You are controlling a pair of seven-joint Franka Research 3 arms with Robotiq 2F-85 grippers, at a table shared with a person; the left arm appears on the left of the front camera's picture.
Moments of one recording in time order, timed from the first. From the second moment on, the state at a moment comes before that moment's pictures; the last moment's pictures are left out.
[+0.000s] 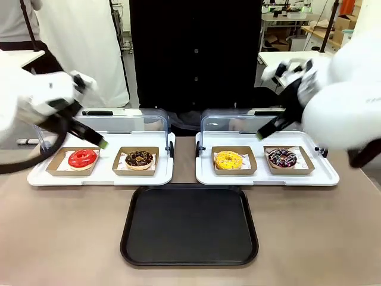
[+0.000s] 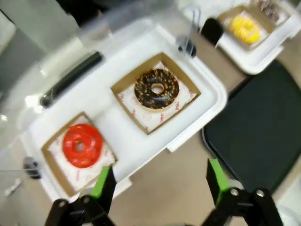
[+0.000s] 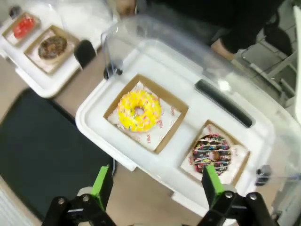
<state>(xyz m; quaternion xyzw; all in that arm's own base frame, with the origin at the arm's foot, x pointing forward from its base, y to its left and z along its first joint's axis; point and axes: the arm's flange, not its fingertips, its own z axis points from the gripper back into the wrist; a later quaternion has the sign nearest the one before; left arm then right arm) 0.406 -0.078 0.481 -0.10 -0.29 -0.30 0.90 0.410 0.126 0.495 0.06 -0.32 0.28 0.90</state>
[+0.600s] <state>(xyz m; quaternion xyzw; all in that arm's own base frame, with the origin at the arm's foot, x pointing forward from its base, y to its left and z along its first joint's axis) 0.385 0.132 0.513 -0.29 -0.33 -0.43 0.79 0.412 -0.067 0.546 0.24 -0.39 0.34 0.82</state>
